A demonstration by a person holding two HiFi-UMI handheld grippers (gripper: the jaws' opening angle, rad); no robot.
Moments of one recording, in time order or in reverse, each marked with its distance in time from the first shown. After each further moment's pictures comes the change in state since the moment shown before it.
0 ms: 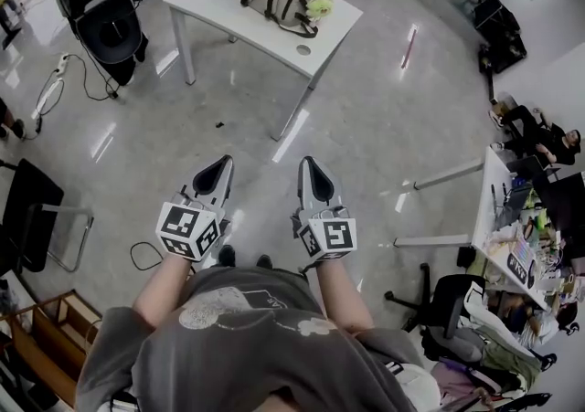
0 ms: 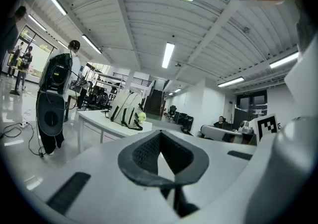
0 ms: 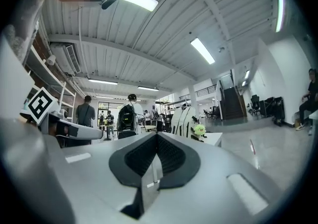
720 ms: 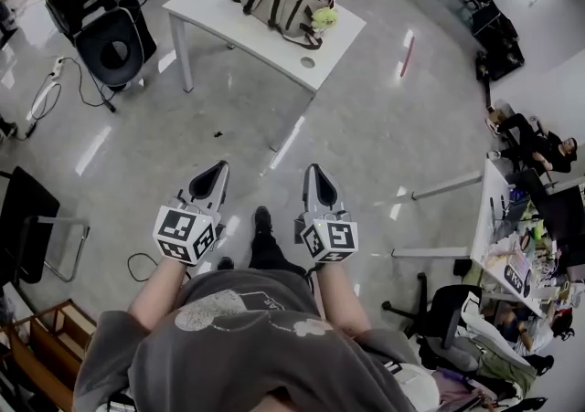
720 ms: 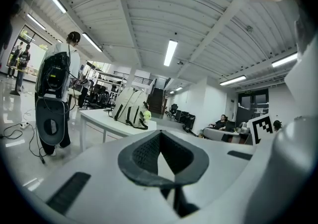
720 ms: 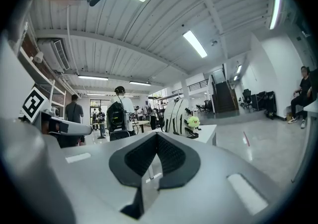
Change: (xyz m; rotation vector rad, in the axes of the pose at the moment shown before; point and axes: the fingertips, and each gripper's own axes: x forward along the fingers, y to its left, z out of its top) left arm 0.032 0.057 -0.006 0.001 0.024 0.009; right arm 0.053 -0.032 -0.037 0.050 0.065 -0.084
